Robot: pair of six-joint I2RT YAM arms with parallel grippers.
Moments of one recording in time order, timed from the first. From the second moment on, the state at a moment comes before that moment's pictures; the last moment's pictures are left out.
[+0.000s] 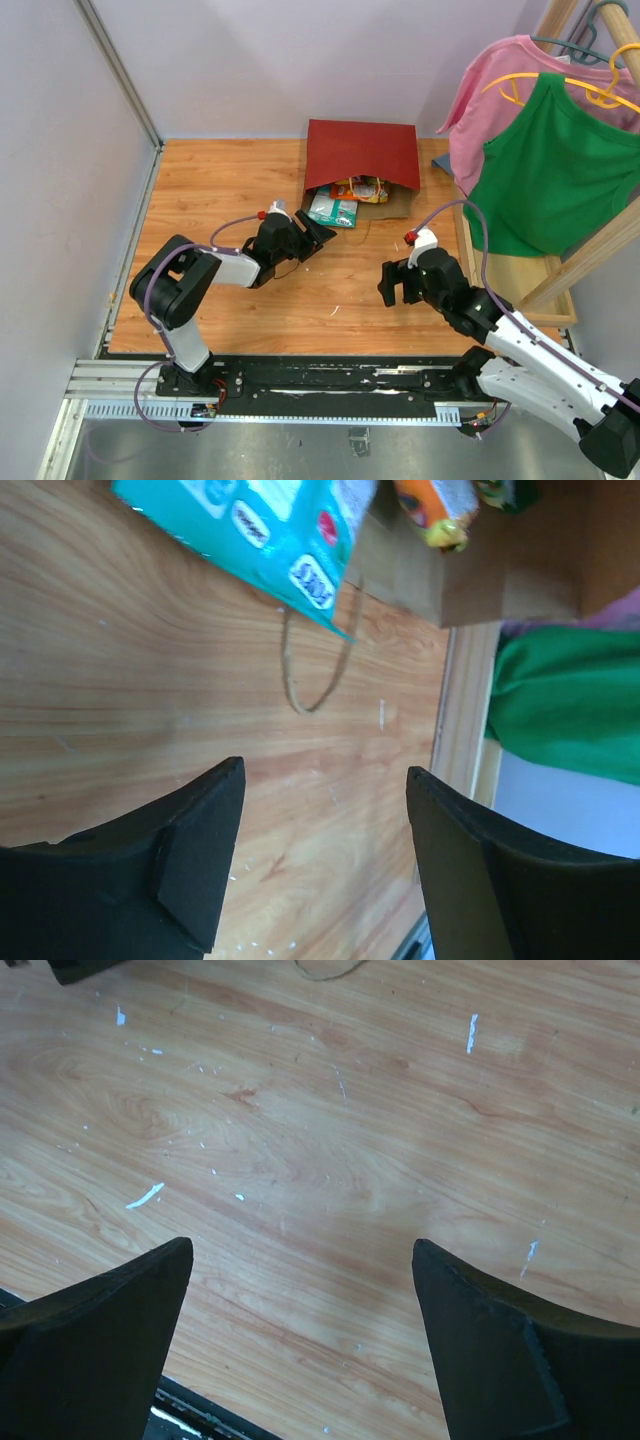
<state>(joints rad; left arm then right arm) -0.57 1.72 0.67 0.65 0.11 -1.17 0.74 0.77 0.56 -0.42 0.19 0.31</state>
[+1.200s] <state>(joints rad) -0.57 2.05 0.83 0.85 -0.10 -1.29 0.71 0.60 0.50 -0.37 0.06 0.35</state>
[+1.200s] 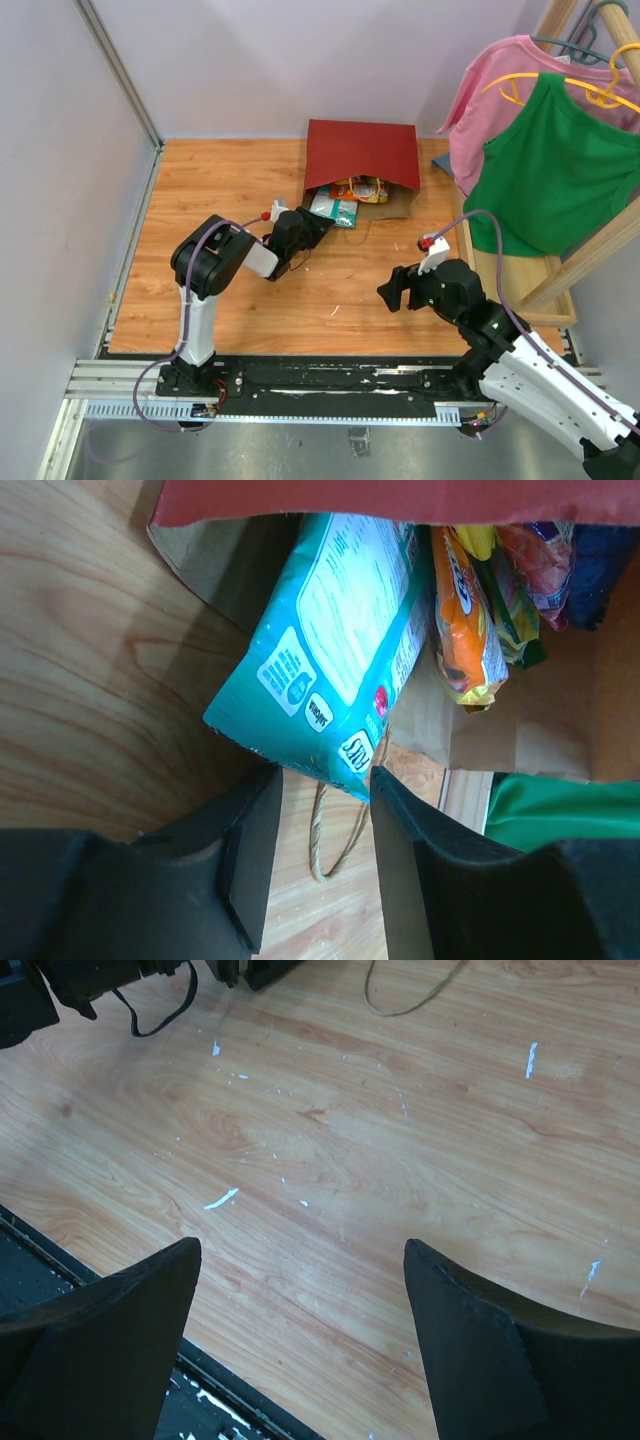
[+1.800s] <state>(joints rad) -0.57 2.07 0.83 0.92 -0.15 -1.30 0.71 0.57 0.47 -0.41 0.06 0.36</state>
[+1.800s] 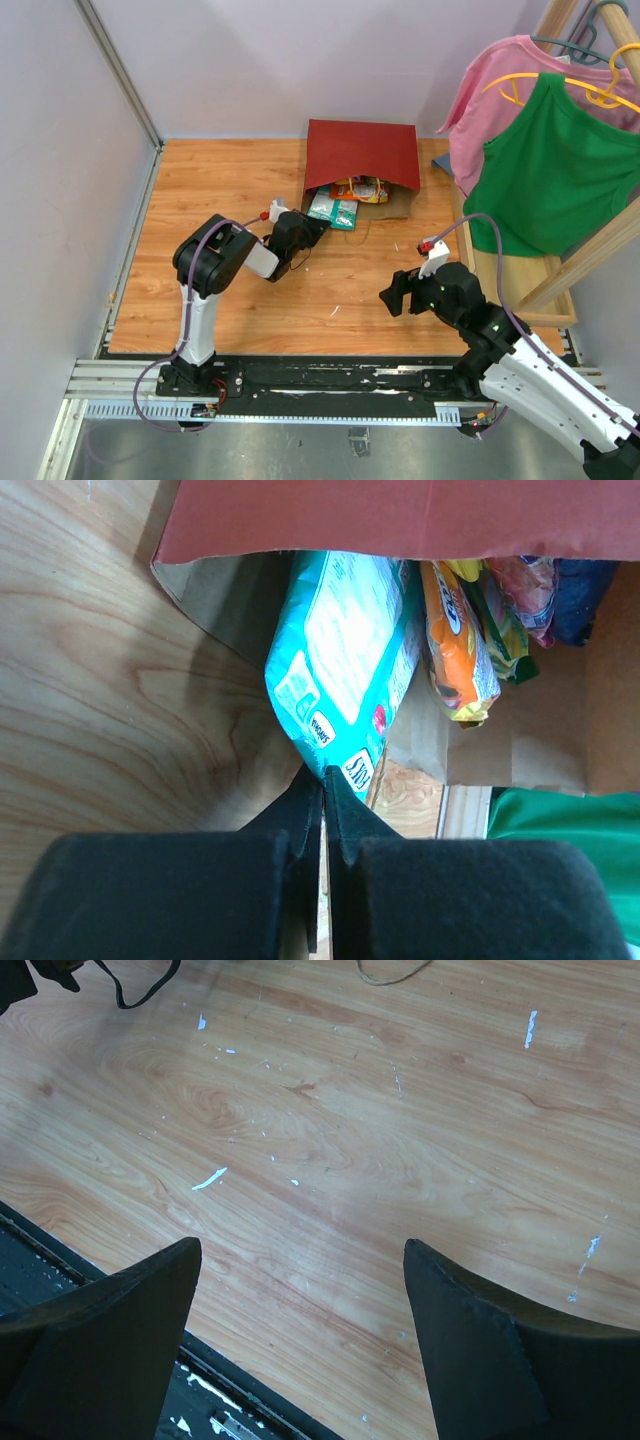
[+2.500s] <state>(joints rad) -0.57 1.67 0.43 0.93 -0.11 -1.19 0.71 0.57 0.47 -0.43 0.06 0.36</state>
